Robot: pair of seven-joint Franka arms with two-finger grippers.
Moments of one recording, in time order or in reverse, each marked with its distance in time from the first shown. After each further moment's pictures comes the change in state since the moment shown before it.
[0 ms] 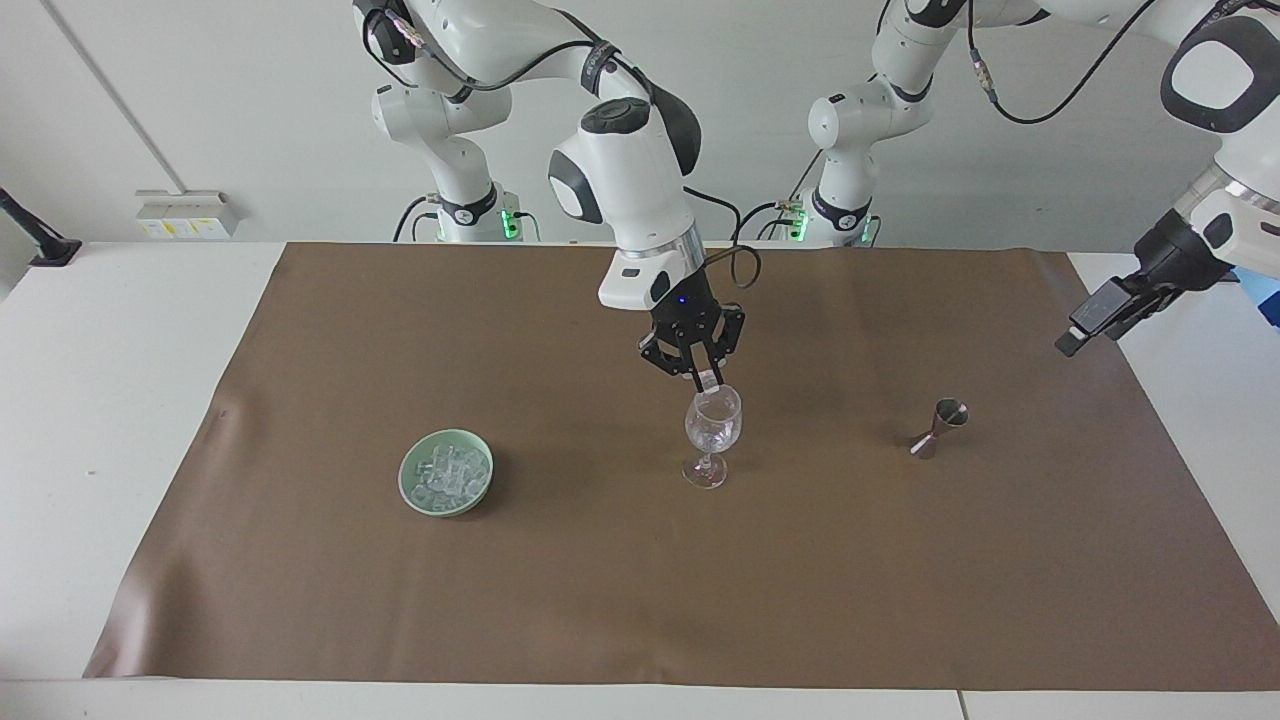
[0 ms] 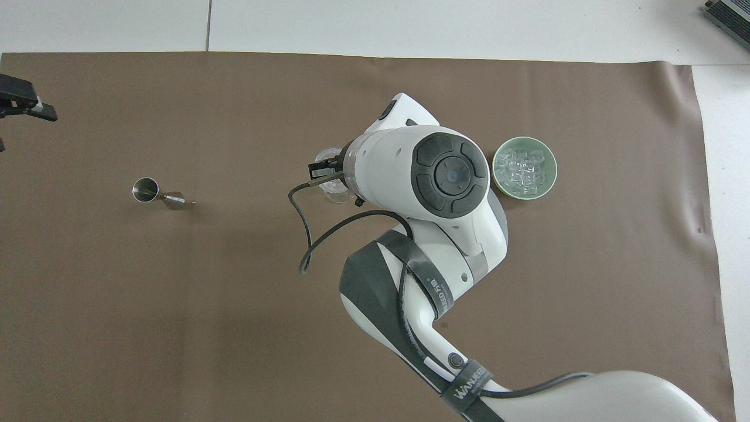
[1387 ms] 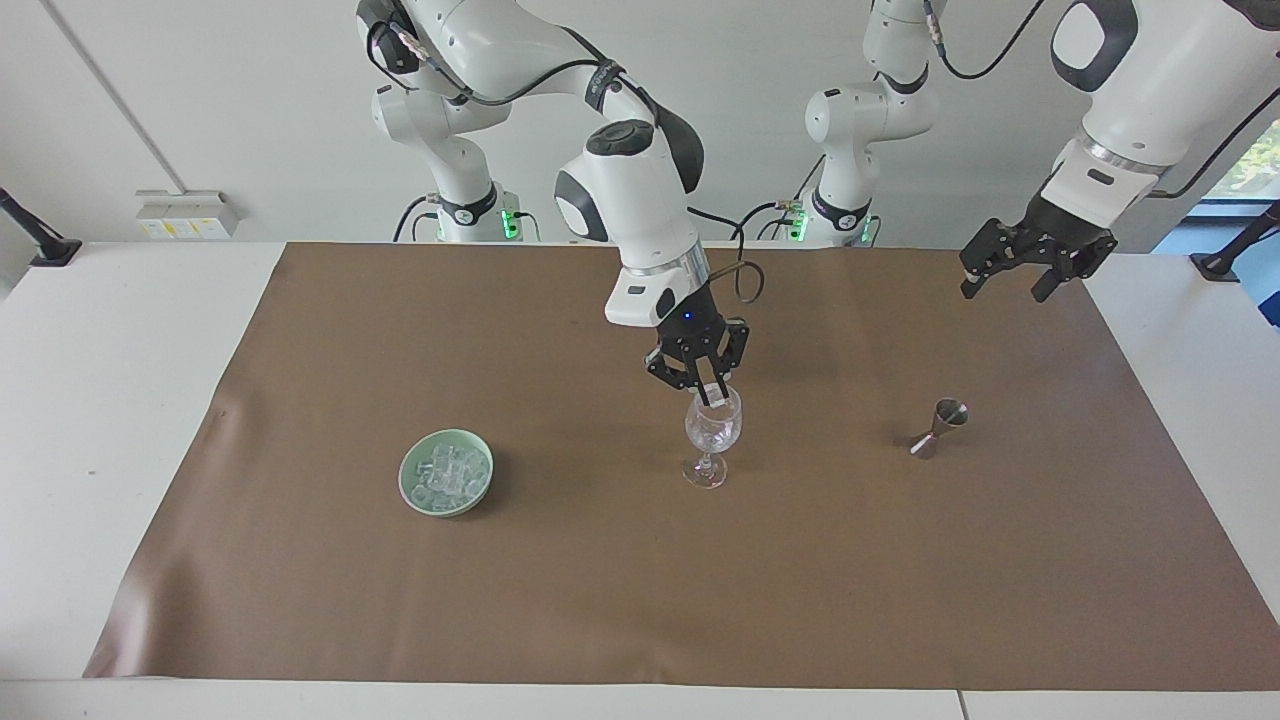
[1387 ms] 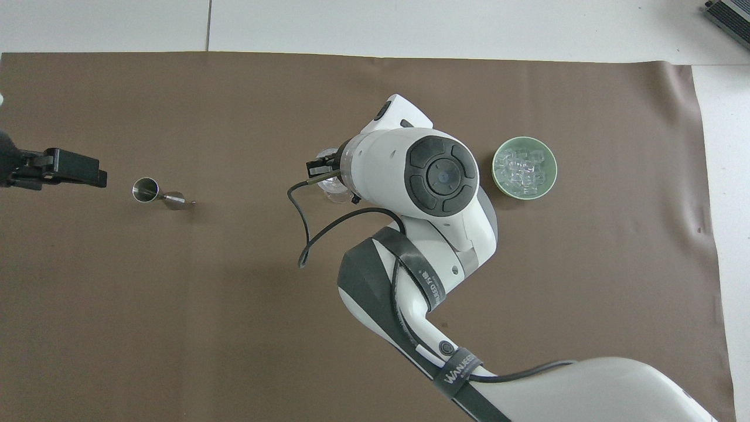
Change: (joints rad) left arm -0.178 -0.214 0.068 -0.252 0.074 -0.002 0.252; right arm 0.002 0.033 0.000 0.000 -0.021 0.044 0.000
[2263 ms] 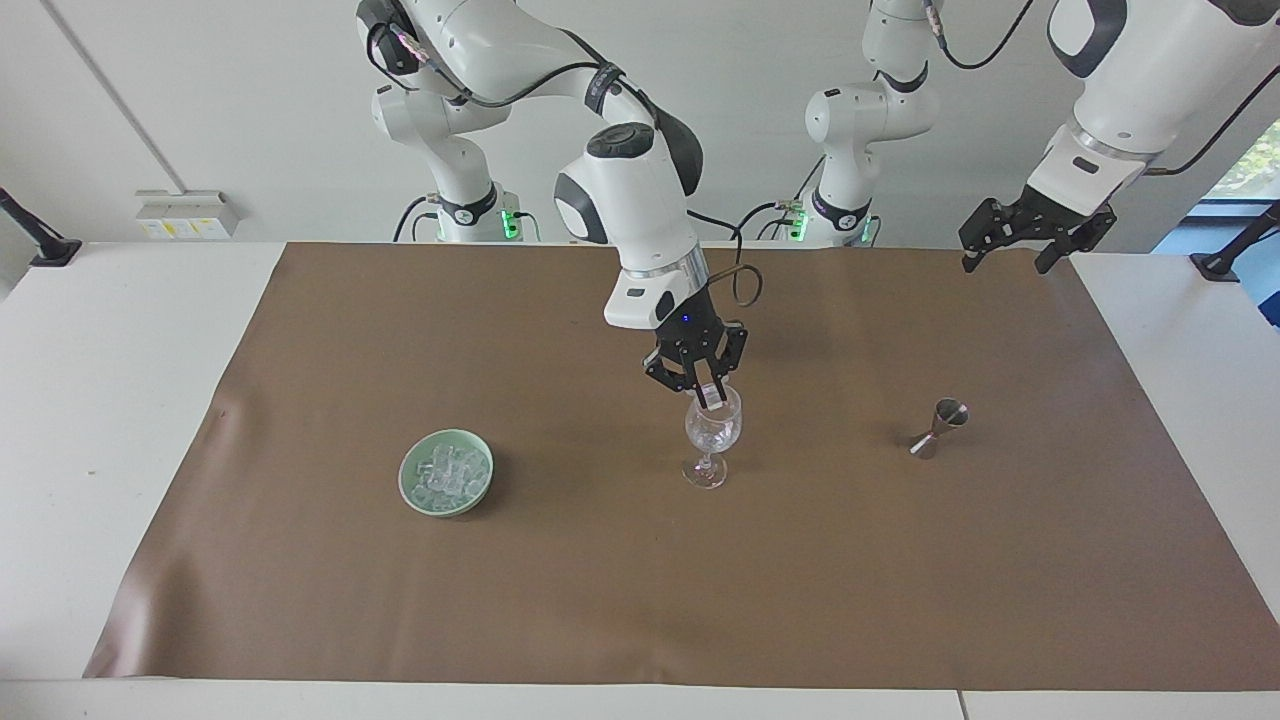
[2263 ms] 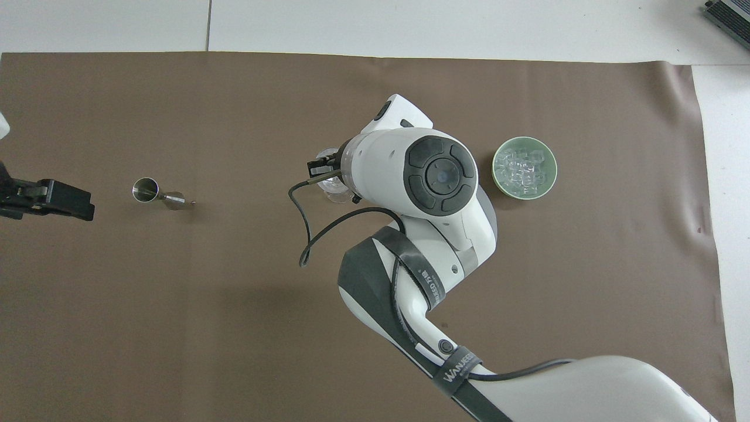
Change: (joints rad) left arm -0.018 -0.032 -0.015 0.000 0.096 -0.149 0.021; right arm 0.000 0.003 0.000 0.000 -0.008 0.000 0.000
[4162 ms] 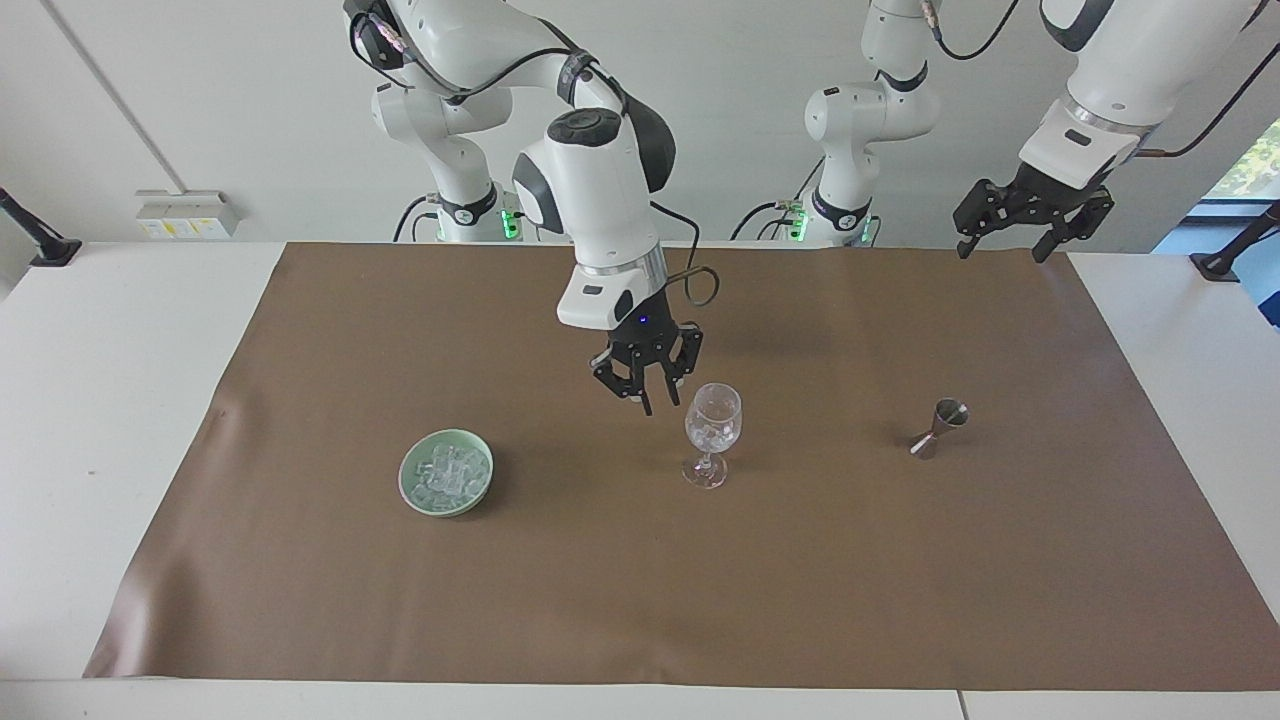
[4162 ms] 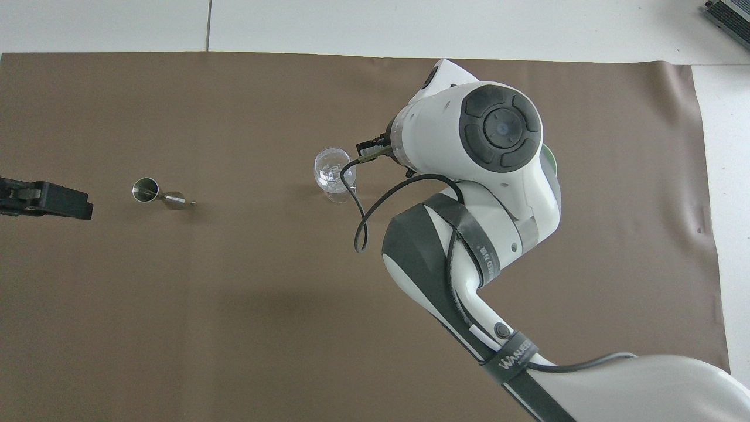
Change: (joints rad) left arm -0.032 -0.028 0.036 0.010 -0.026 0.018 0.022; right arm -0.101 -0.044 -0.002 0.061 -0.047 -0.205 -0.147
